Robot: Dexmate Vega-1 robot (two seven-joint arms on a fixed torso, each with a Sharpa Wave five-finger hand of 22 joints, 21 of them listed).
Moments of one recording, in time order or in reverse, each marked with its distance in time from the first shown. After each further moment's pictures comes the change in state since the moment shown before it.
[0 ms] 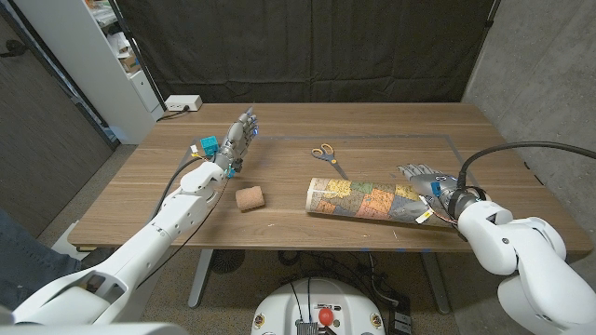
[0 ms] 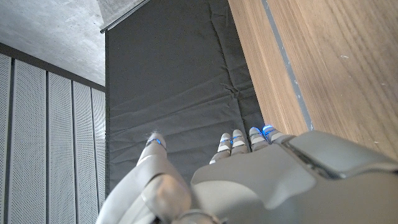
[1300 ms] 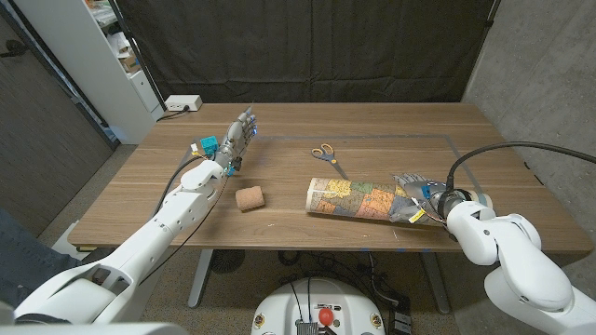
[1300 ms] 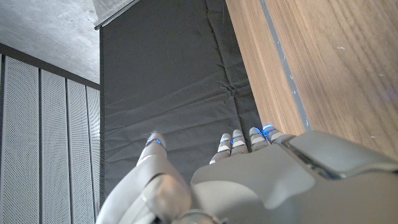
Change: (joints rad) left arm -0.037 -0.018 0.008 0.059 0.004 0.002 -0.011; left_hand 0.000 0.000 -0.003 -0.003 0.000 0.003 -0.004 0.000 0.000 0.000 0.000 0.000 0.000 0.000 0.000 0.000 0.000 0.000 0.010 0.000 0.000; right arm 0.124 -0.131 -0.134 0.087 0.146 -0.123 -0.040; right_hand 0.023 0.012 -0.025 0.011 0.020 0.000 -0.008 0.008 0.000 0.000 0.000 0.020 0.000 0.000 -0.008 0.015 0.000 -0.003 -0.004 0.004 0.000
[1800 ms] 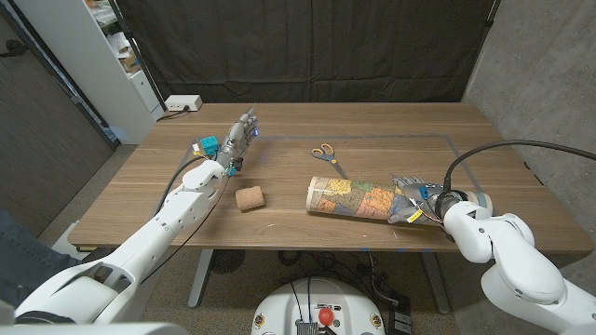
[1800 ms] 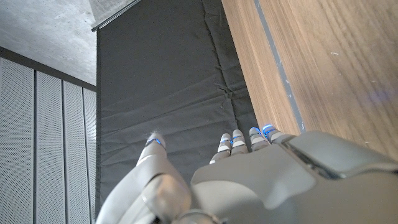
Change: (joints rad) left arm -0.007 -0.004 0.008 0.009 0.003 0.013 -0.003; left_hand 0.000 0.000 -0.003 -0.003 0.000 0.000 0.000 0.000 0.000 0.000 0.000 0.000 0.000 0.000 0.000 0.000 0.000 0.000 0.000 0.000 0.000; right arm 0.064 -0.076 -0.074 0.020 0.087 -0.073 -0.051; right_hand 0.004 0.004 -0.008 0.008 0.008 0.000 0.000 0.000 0.000 0.000 0.000 0.000 0.000 0.000 0.000 0.005 0.000 0.000 0.000 0.000 0.000
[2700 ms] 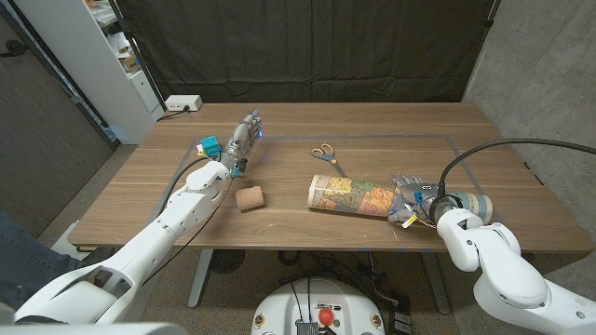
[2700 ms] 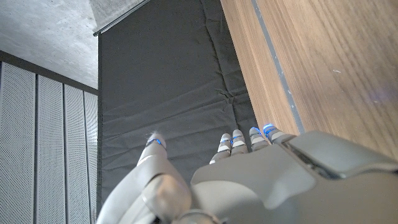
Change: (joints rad) left arm 0.023 0.003 0.009 -0.060 0.010 0.018 0.031; left_hand -0.004 0.004 0.000 0.000 0.000 0.000 0.000 0.000 0.000 0.000 0.000 0.000 0.005 -0.004 0.004 0.000 0.000 0.002 0.013 0.000 0.000; right arm 0.099 -0.078 -0.199 0.043 -0.034 -0.115 -0.167; right_hand 0.112 0.058 0.015 -0.015 0.000 0.133 -0.061 0.032 0.003 0.043 -0.042 0.047 0.018 0.116 -0.093 0.090 0.015 0.315 -0.005 0.093 0.009
